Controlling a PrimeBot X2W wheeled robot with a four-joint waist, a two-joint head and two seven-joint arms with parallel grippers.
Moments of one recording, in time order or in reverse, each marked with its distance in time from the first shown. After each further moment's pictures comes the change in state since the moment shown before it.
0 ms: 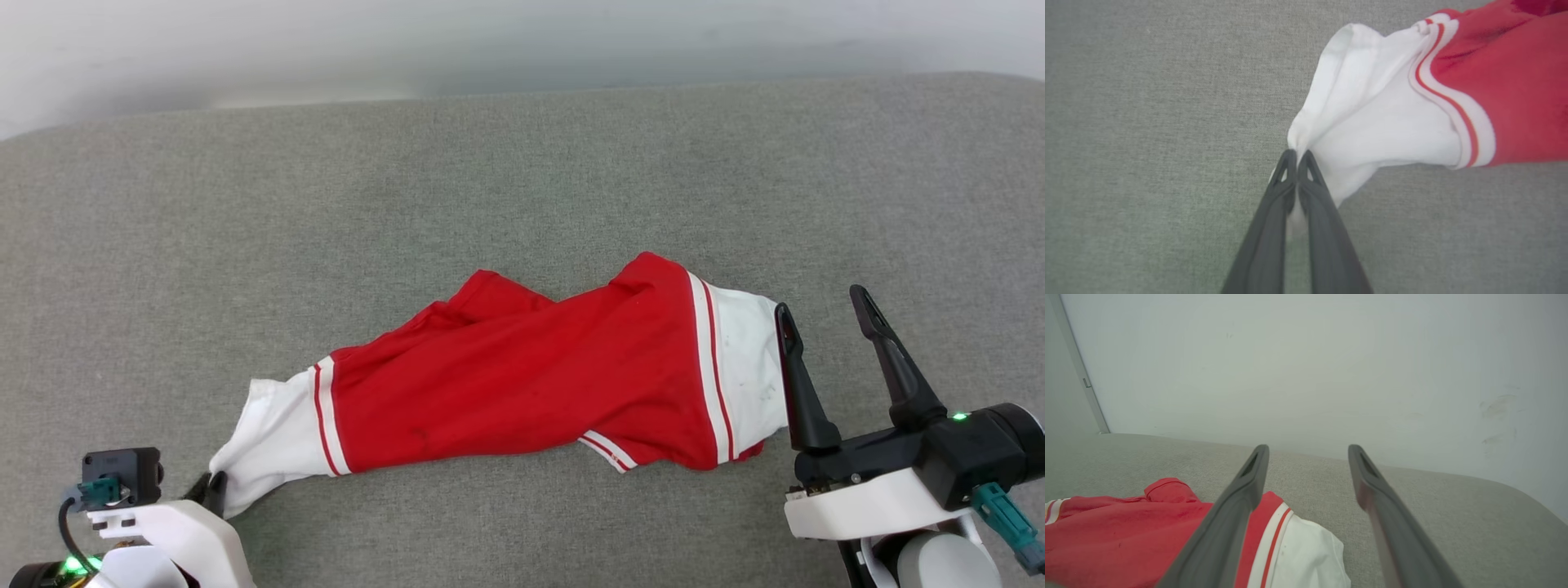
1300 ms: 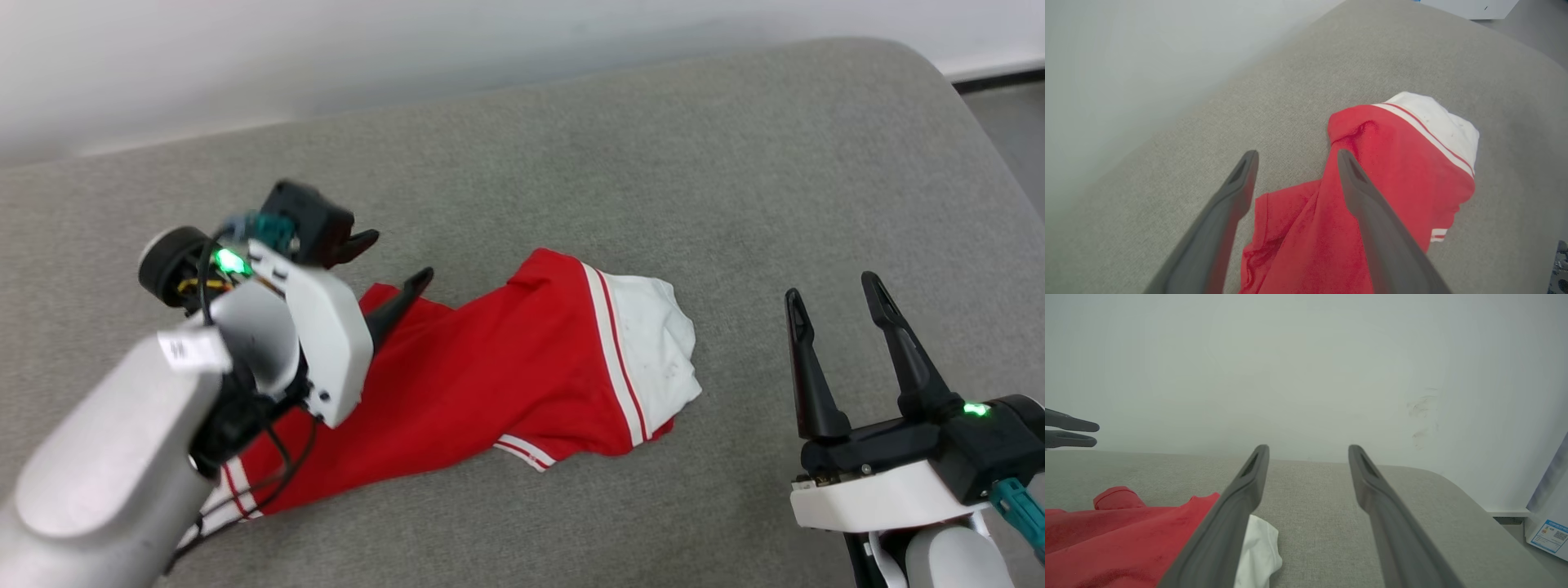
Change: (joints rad) left arm -0.652 0.129 -0.450 -0.003 -0.124 -0.304 0.095; right arm -0.008 0.000 -0.006 -0.023 0.026 0.000 0.000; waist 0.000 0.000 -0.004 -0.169
